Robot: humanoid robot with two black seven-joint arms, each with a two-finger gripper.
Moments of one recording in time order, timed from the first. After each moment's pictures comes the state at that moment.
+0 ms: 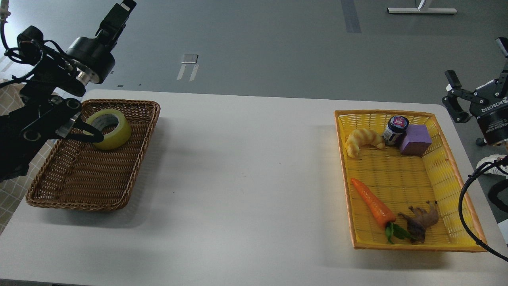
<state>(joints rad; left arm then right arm) -0.85 0.57 -0.64 -0.92 0.89 0.16 -0.44 0.27 -0.38 1.56 1.21 -0.61 0.49 0.18</state>
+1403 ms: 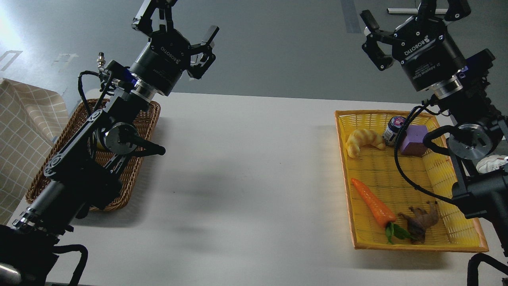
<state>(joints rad) -0.58 0.24 -1.16 -1.19 0.49 -0.41 -0.28 0.58 -0.21 1.35 1.25 -0.62 0.49 0.13</state>
